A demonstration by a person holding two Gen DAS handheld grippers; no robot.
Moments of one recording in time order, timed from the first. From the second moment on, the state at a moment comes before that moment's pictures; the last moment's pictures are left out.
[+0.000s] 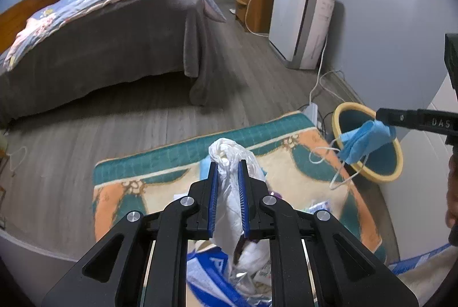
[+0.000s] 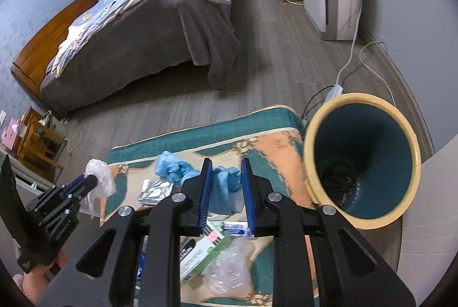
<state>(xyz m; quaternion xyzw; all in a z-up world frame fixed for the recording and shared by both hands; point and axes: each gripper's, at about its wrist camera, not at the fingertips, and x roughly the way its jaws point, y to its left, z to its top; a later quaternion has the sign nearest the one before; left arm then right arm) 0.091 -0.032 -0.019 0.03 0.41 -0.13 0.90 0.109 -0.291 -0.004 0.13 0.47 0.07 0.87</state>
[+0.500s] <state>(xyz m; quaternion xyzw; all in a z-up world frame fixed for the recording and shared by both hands) 0.102 -0.088 -0.030 0.05 0.41 -0.15 0.90 0.115 -0.354 -0.010 0.13 0.46 0.03 0.88</state>
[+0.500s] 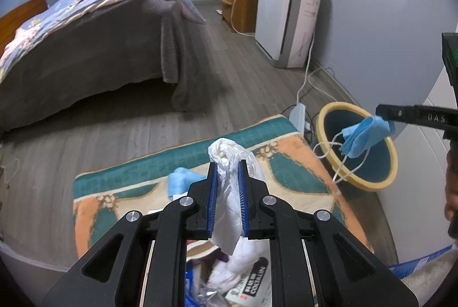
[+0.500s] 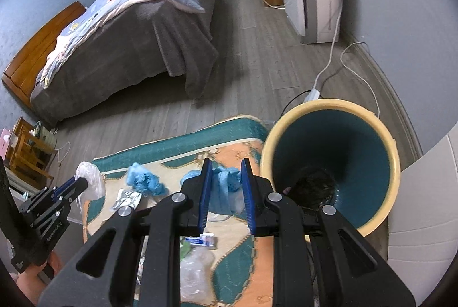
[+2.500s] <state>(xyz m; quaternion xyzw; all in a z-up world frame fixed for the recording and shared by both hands) 0.130 -0.335 -0.106 0.14 0.43 -0.29 0.84 0.113 -0.523 -0.078 0.18 0.49 -0.11 0.85</state>
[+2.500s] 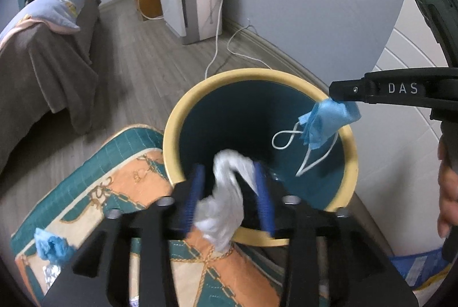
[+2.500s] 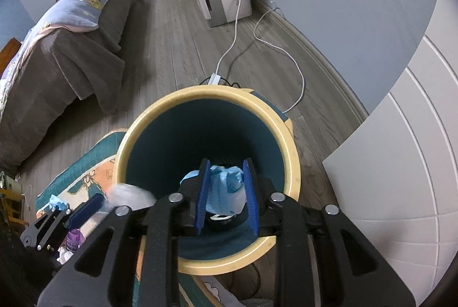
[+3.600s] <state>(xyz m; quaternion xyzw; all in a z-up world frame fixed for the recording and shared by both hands) 0.049 -0.098 -0.014 0.04 0.40 -0.10 0.91 0.080 -0.402 -0.016 0.11 0.44 -0.06 0.89</state>
